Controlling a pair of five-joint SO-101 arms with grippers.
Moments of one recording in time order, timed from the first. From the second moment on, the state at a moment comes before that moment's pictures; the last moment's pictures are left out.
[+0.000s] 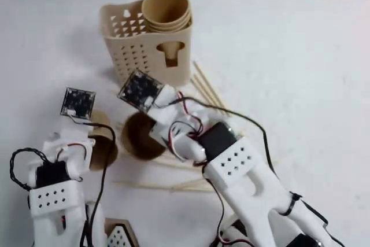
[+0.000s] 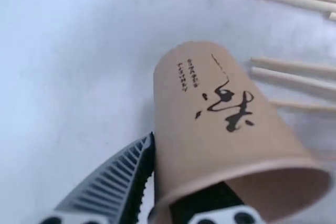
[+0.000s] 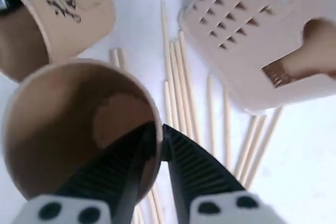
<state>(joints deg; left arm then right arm) -20.5 -65.1 76.3 56.7 -24.4 -41.4 -34.8 30.9 61.0 25.0</state>
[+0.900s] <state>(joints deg) -20.5 -65.1 76.3 56.7 -24.4 -32.5 -10.2 -36.4 72.2 24.3</state>
